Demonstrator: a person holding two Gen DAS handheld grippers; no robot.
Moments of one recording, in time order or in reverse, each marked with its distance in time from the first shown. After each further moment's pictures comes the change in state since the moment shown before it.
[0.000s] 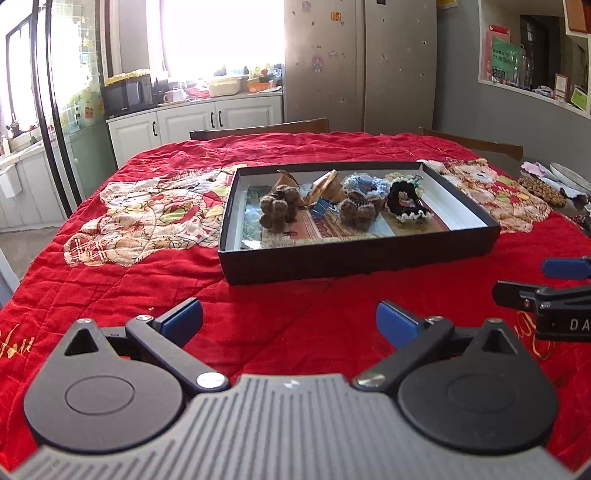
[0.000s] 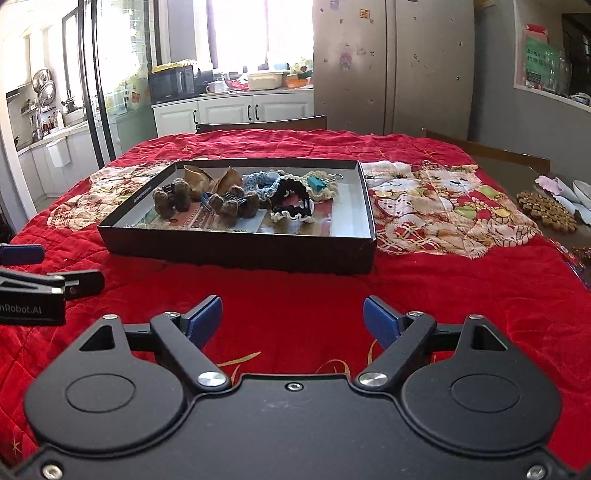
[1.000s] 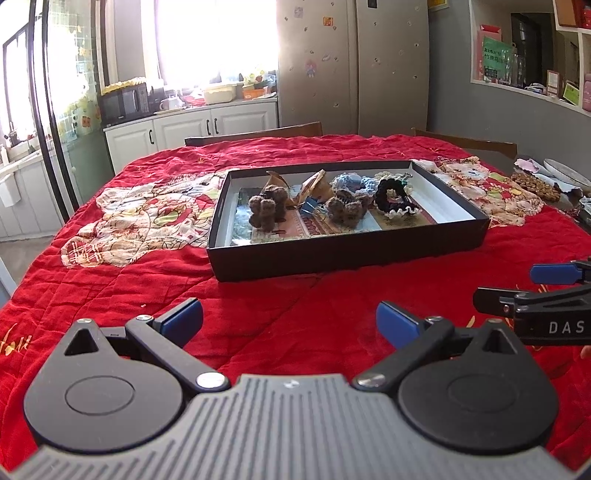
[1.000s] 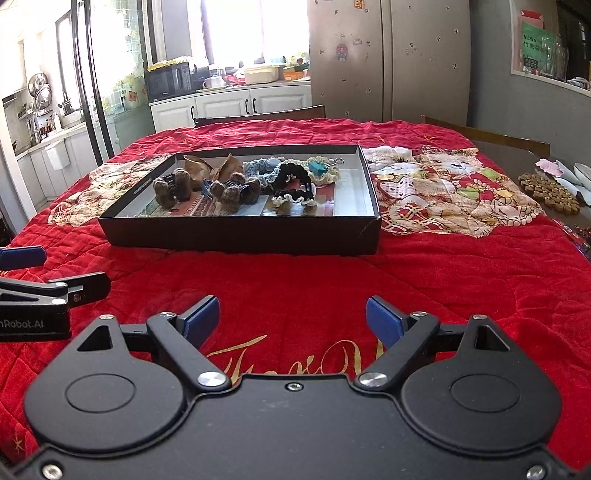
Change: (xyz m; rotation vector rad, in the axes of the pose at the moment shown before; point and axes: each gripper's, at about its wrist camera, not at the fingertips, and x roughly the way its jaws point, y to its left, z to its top) left arm -0.006 -0.012 -0.008 0.020 -0.027 -0.001; right arm 0.004 0.002 -0.010 0.031 0.022 0.008
